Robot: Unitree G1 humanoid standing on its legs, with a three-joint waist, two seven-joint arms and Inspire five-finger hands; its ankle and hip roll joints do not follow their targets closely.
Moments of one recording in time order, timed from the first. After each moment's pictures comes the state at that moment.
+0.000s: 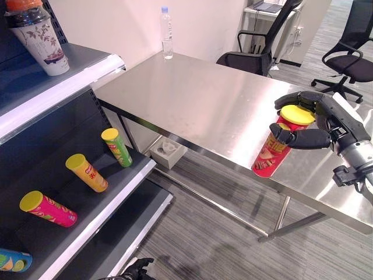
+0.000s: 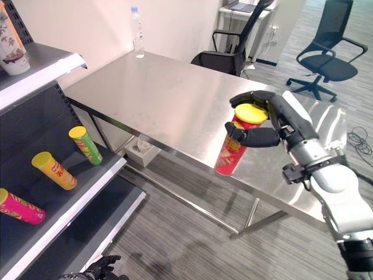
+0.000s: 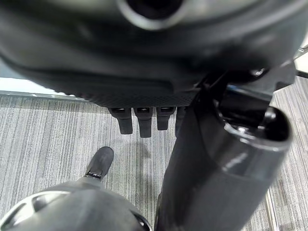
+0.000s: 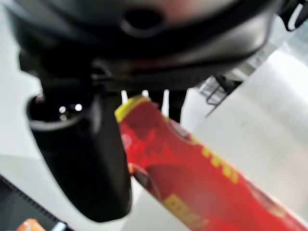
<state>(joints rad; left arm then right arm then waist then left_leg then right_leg) 0.01 0.26 -0.31 1.16 0.12 -0.13 -0.03 -0.12 -1.06 -0.10 -0.09 0.44 -0.10 0.13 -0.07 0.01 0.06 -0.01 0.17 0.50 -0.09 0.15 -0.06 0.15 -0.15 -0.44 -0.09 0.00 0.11</state>
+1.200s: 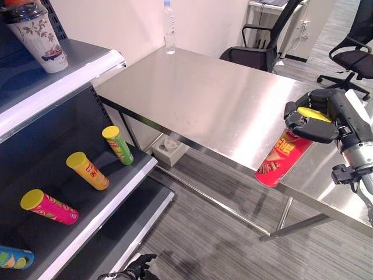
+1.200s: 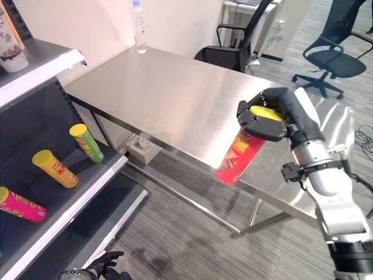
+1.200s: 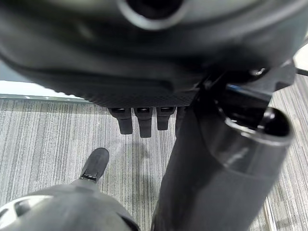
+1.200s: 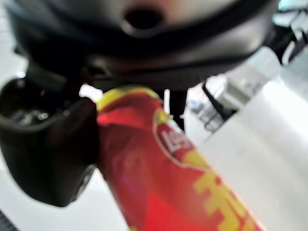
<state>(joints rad) -0.01 0.26 -0.34 1.12 0.12 -0.12 -0.01 -0.13 -0.97 -0.17 -0.08 0.25 -0.10 -0.02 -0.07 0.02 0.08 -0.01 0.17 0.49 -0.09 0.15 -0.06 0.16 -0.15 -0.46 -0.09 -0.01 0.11</state>
